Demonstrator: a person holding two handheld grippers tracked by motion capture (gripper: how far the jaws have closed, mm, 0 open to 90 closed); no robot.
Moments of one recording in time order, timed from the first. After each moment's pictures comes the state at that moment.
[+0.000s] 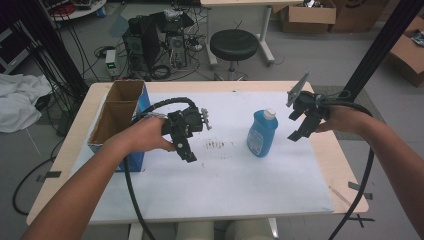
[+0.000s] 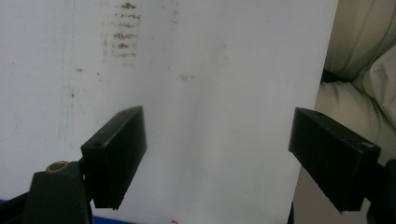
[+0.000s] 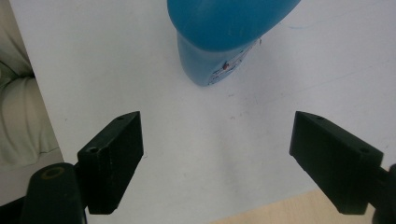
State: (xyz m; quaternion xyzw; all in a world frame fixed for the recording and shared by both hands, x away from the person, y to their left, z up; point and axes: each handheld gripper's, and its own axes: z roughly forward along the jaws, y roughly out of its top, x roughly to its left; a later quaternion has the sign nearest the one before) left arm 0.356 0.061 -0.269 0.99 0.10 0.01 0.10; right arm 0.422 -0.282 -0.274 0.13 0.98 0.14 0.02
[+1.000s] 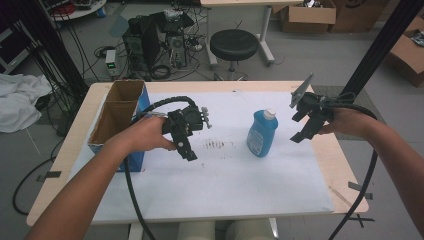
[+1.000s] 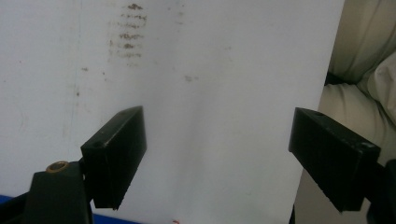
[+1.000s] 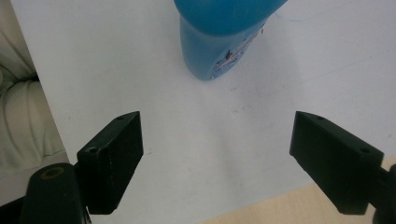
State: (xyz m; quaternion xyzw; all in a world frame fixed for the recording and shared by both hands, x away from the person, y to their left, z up) left arm 0.357 0.060 -0.267 0.99 0.11 0.01 0.10; right arm 0.415 -0.289 -0.273 0.15 0.98 0.15 0.02
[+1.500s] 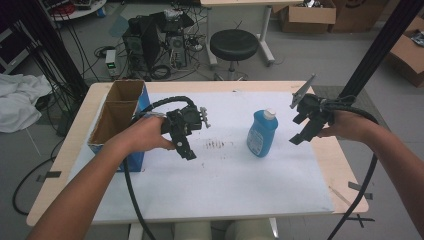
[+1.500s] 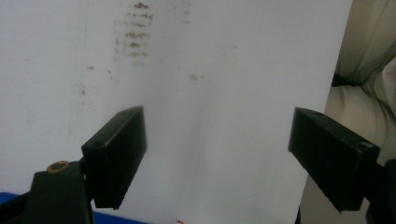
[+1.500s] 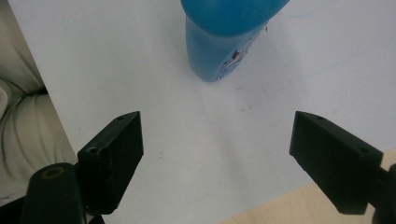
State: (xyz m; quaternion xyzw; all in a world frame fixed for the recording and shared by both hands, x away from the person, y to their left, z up) left arm 0.358 0.063 -0.269 0.99 0.11 0.02 0.10; right arm 0.406 -0.288 -0.271 0.18 0.97 0.15 0.02
